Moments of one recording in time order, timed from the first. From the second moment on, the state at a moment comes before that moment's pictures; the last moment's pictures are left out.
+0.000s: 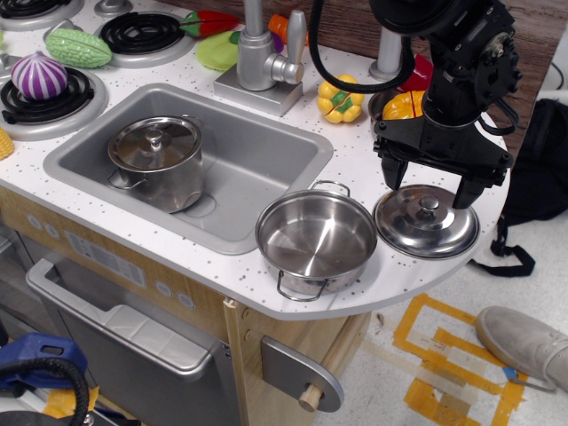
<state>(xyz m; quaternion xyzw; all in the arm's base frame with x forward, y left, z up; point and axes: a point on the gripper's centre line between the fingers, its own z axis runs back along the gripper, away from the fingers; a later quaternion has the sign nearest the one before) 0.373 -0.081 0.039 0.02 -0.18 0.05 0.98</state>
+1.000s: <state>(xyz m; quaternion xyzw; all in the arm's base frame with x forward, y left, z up) 0.378 -0.078 0.014 -0.01 -0.18 0.05 0.98</state>
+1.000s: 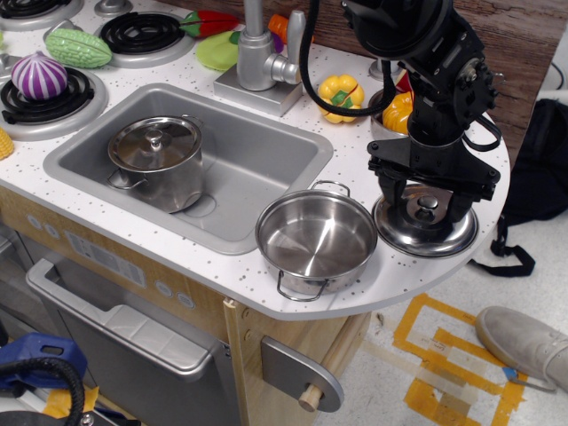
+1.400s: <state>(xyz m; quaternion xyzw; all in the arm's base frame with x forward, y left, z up) 0.380 -0.074 0.016 -0.01 -0.18 0.06 0.98</state>
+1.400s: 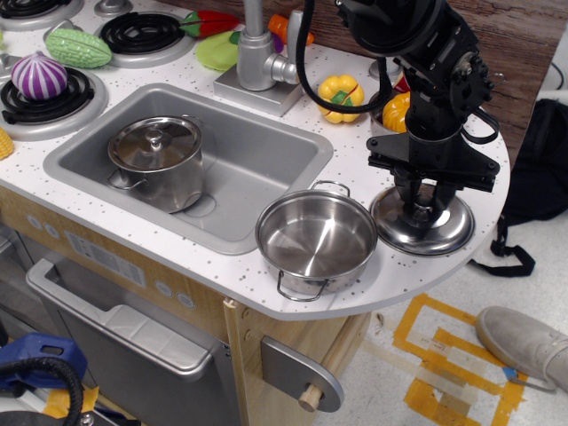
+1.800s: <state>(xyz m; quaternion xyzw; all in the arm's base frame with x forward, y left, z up) 0.382 -0.075 0.020 0.00 -0.18 0.06 0.98</state>
